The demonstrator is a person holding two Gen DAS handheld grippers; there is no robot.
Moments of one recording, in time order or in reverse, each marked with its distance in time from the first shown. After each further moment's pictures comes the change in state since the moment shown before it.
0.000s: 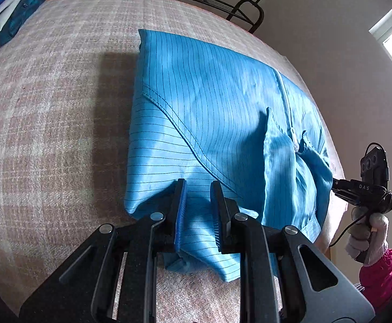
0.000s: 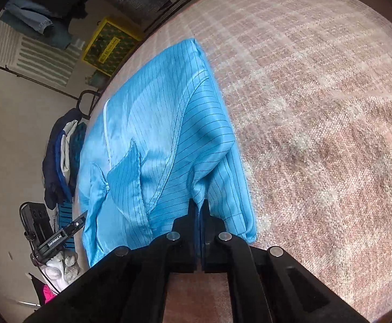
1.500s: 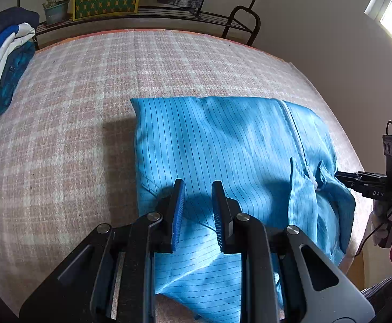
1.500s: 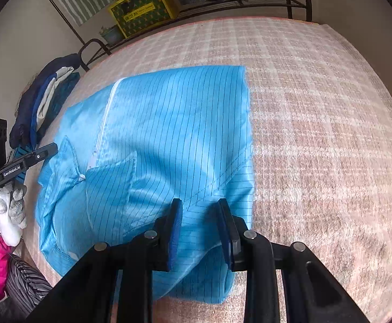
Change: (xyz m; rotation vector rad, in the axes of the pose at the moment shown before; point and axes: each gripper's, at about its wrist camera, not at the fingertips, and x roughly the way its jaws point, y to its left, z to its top) left arm 0.003 -0.007 0.052 0.130 -0.056 0.110; right arm 0.012 0.031 0.039 -0.420 0.024 -0.207
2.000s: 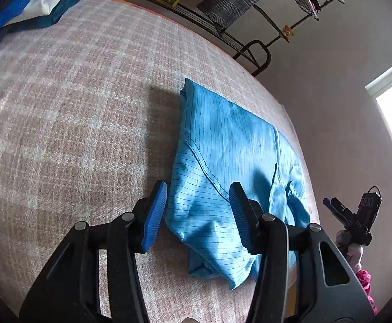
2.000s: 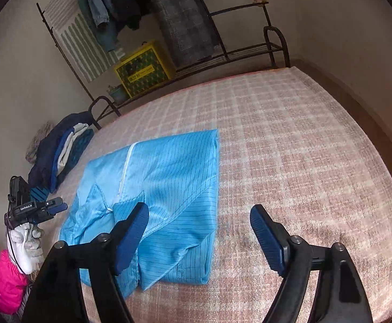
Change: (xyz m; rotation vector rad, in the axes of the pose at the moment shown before) left arm -0.050 0.074 -0.053 -0.398 -0.084 -0.260; right arm -0.090 -0.036 -0.027 0.093 -0.347 0.053
